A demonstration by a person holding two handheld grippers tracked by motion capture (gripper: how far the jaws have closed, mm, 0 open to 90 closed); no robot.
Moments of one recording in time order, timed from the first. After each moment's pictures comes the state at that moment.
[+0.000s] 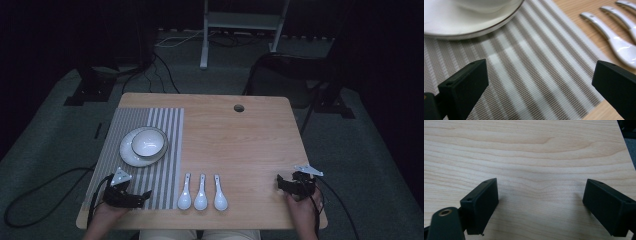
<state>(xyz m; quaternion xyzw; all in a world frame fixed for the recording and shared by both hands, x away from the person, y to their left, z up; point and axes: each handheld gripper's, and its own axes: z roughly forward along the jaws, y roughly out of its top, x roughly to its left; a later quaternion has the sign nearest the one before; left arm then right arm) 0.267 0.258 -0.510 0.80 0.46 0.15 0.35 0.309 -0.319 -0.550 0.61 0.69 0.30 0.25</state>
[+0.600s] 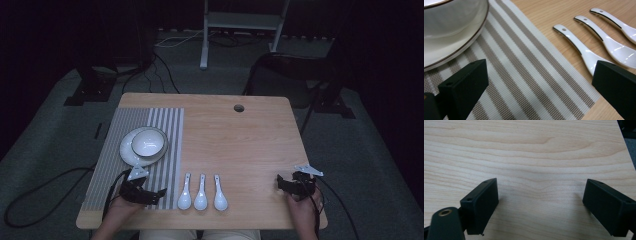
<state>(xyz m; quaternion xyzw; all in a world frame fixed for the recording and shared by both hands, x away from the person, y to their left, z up) 0.280 0.216 -0.503 0.82 0.42 0.12 0.36 0.309 -0.319 -0.550 0.61 0.69 0.30 0.25</state>
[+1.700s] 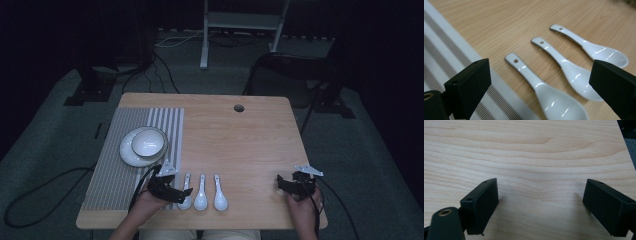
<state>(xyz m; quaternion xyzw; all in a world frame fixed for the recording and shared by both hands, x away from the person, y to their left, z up) 0.291 0.140 -0.492 0.85 0.36 0.10 0.37 0.309 -0.319 -0.551 0.61 0.69 0.30 0.25</state>
